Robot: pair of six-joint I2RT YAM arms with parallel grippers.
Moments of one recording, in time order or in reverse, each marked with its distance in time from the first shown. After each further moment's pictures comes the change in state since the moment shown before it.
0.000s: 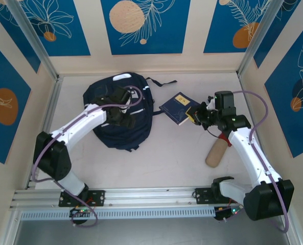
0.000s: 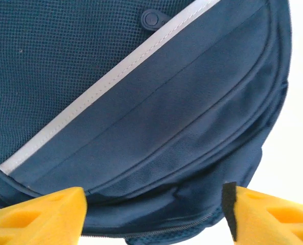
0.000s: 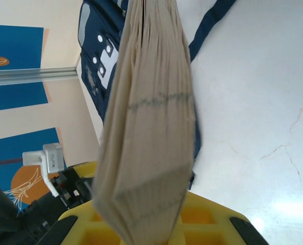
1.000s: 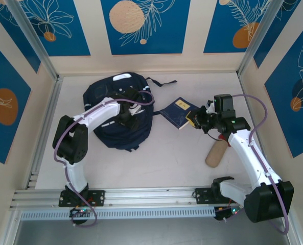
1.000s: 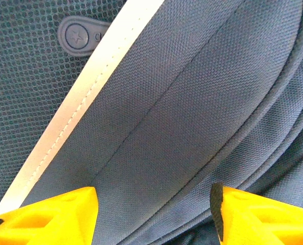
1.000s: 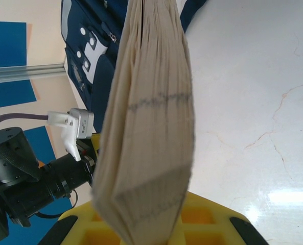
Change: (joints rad) left arm 0.000 0.248 0.126 -0.034 0.032 0.216; right arm -0.003 -0.018 -0.037 -0.025 0.002 0.001
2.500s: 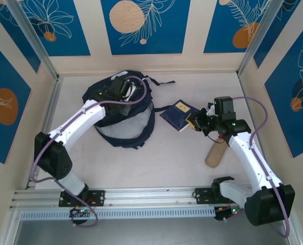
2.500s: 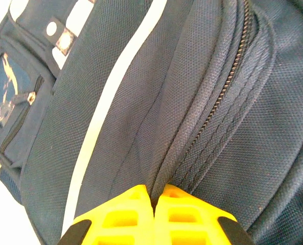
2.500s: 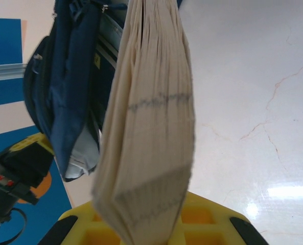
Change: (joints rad) left arm -0.006 -0.268 -0.012 0.188 -0.146 0.021; right arm 0.019 -0.032 -0.028 -0.017 0.001 0.006
